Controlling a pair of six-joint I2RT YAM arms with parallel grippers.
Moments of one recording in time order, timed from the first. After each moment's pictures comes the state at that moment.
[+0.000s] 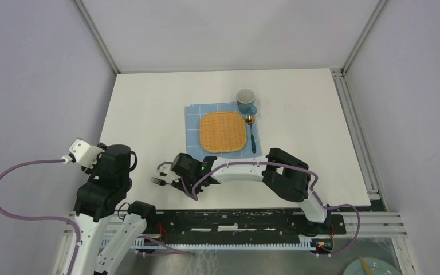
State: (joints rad) left arm -0.28 0.52 0.95 -1.13 -0.93 -0.96; right arm 1.27 2.11 1.51 -0.40 -0.11 0.05
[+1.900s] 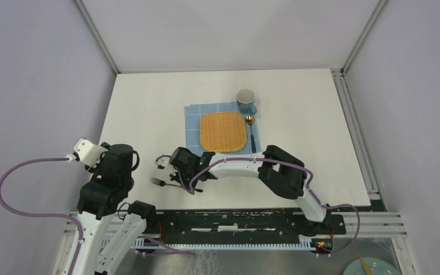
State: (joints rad) left arm -0.28 0.52 0.91 -1.10 -0.91 -0.95; right arm 1.23 2.17 1.57 -0.36 -0.13 0.06
